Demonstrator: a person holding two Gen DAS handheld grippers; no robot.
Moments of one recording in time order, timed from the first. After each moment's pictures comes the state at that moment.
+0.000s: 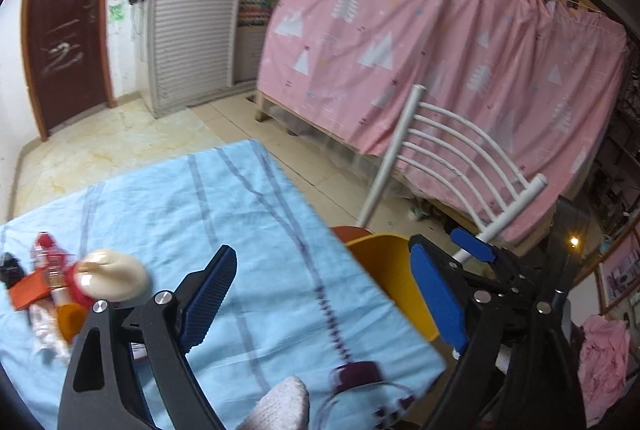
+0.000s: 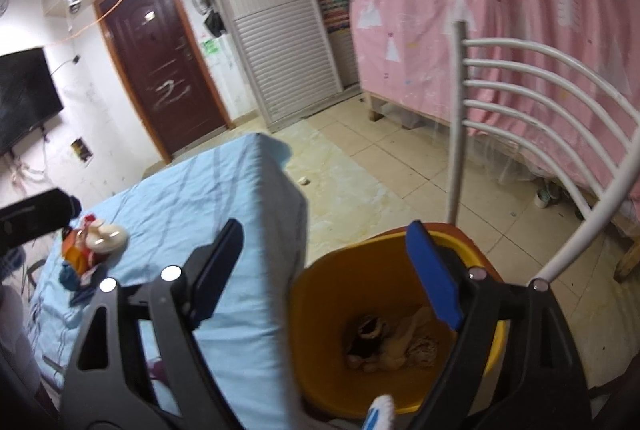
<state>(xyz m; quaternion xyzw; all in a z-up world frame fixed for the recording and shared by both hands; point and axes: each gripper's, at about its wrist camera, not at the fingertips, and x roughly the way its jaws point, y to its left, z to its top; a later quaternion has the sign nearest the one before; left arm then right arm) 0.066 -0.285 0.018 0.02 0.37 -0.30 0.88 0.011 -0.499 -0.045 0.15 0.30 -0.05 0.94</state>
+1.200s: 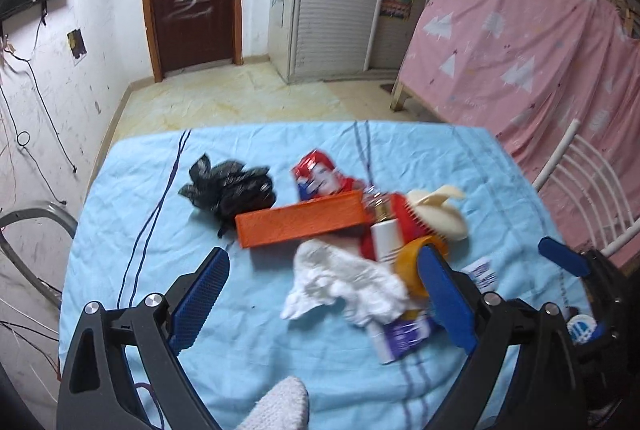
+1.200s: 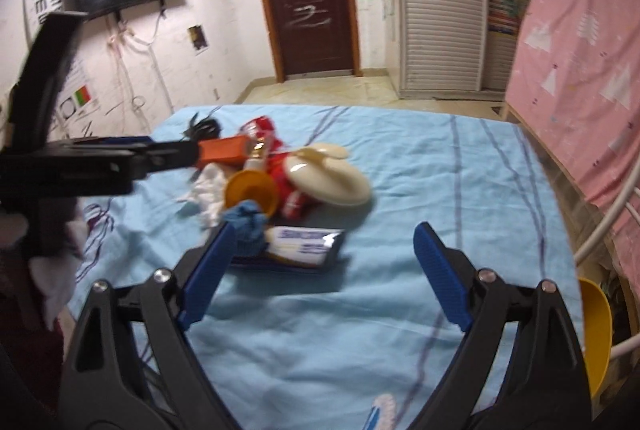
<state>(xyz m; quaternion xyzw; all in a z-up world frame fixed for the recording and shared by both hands) 0.114 -0.044 -0.028 -0.01 0.42 -0.09 0.90 0.050 -0.258 -0.033 0.00 0.35 0.18 0.92</state>
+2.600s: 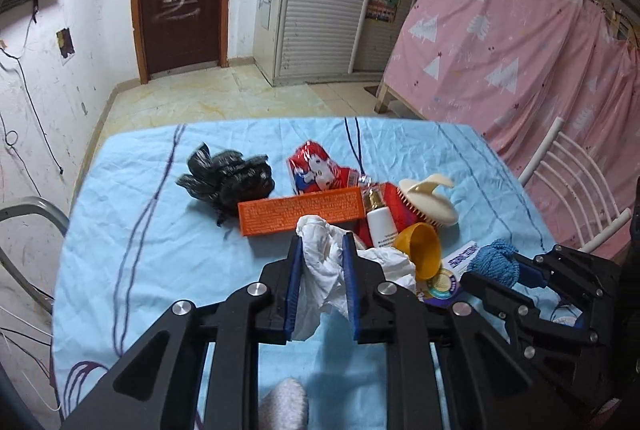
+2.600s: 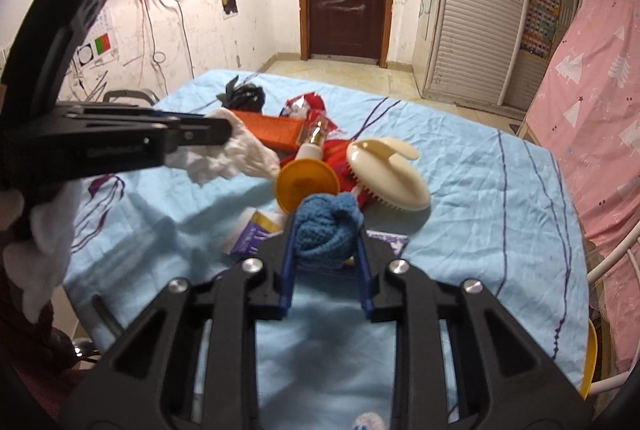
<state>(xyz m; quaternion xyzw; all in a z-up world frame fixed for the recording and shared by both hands) 0.095 -0.033 -0.024 -0.03 0.40 -0.13 0.91 0.044 -0.224 -0.031 -0.07 0.35 0.20 0.91</state>
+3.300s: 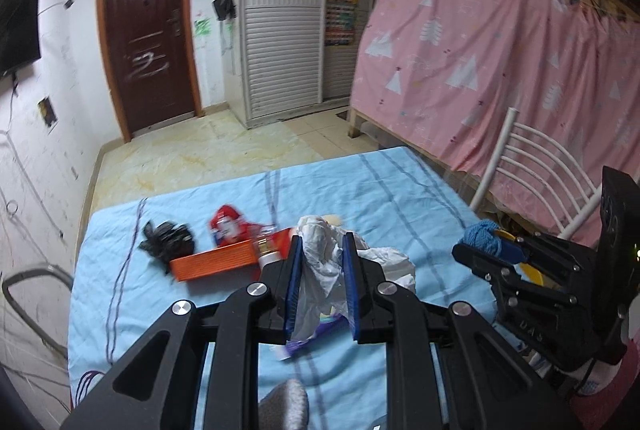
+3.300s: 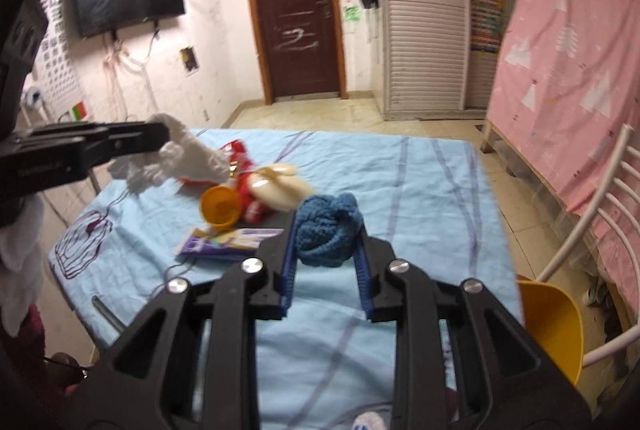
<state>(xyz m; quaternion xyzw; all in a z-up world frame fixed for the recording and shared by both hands) 0.052 -0.125 0.037 0.05 0.34 -0.17 0.92 0.016 -0.342 -0.006 0.02 0.30 0.13 0.95</state>
